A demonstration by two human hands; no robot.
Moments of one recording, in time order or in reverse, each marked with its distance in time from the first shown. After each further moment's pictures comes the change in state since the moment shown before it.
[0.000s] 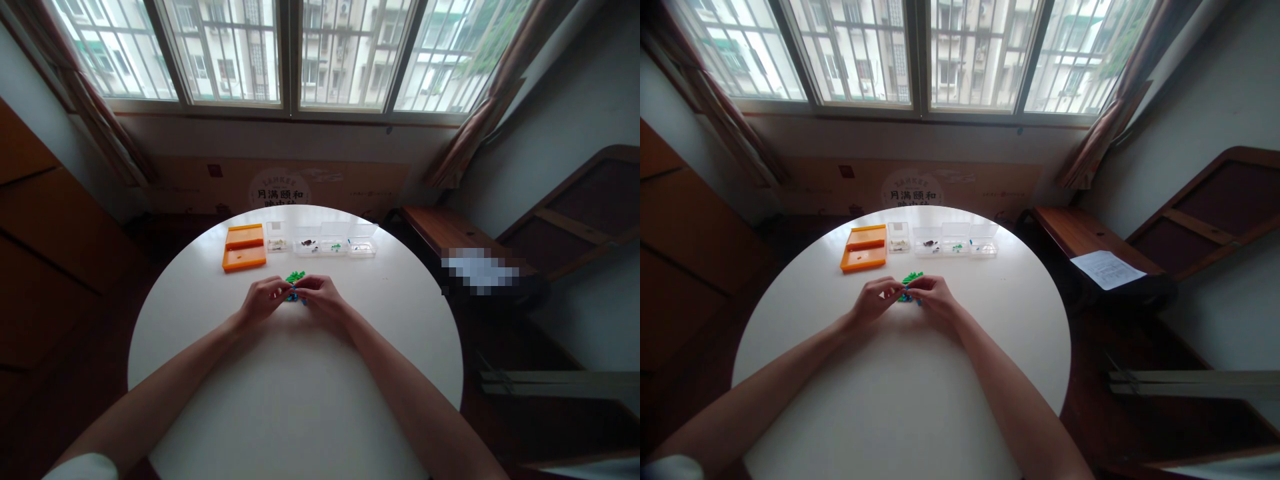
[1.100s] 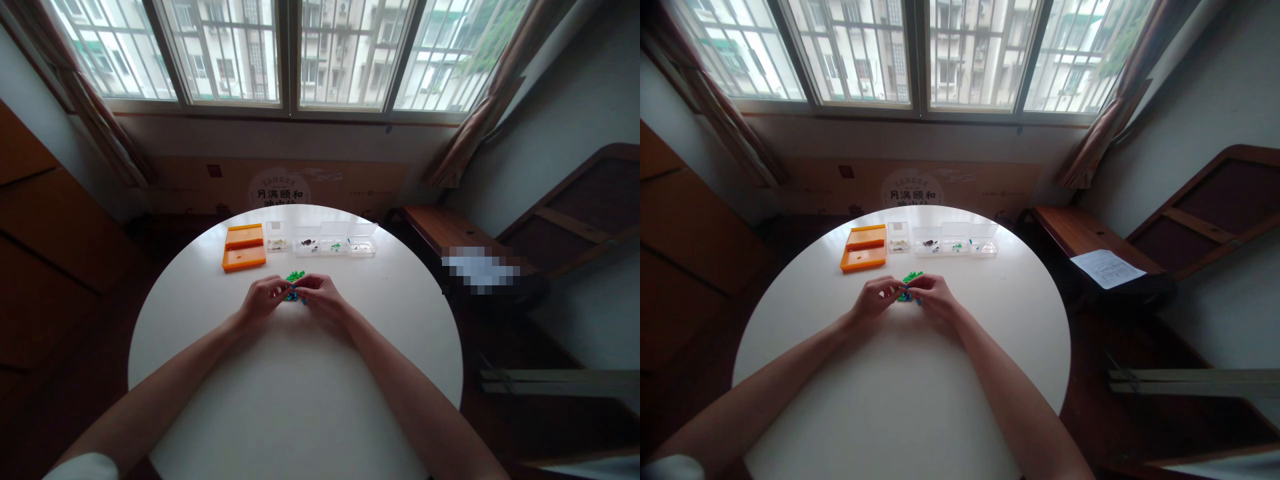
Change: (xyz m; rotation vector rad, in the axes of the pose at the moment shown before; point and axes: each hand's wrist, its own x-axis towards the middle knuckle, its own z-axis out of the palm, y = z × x) left_hand 0.000 -0.005 0.003 -0.040 -0.006 -0.047; right_hand -0.001 -0.001 0.001 0.051 -0.011 0.016
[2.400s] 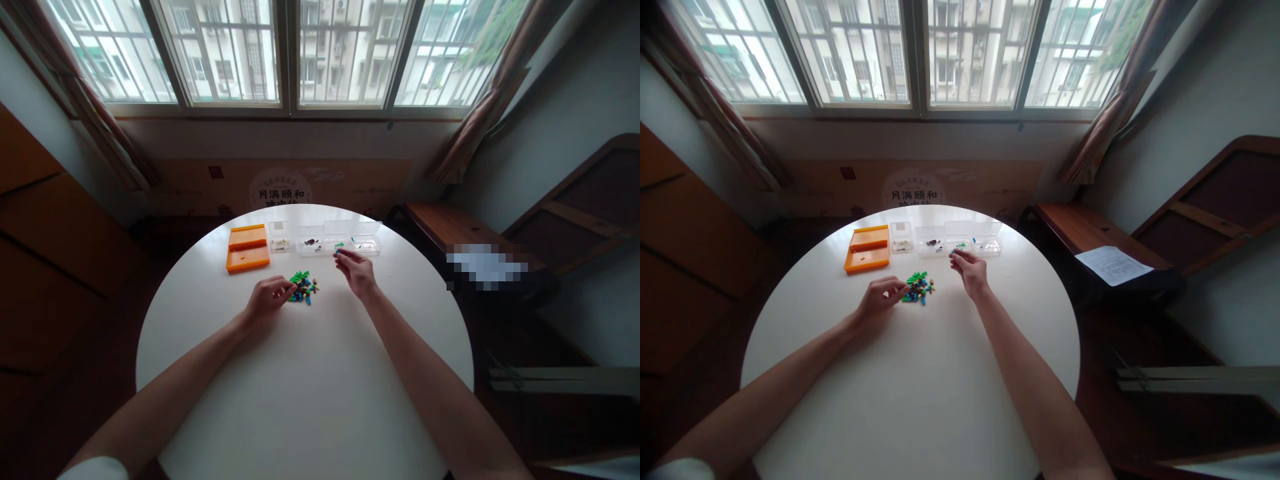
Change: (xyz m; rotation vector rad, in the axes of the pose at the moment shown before) left_hand 0.003 0.002 -0.003 -0.024 -0.003 0.005; right_hand 0.019 -0.023 -0.059 0.215 0.578 -0.092
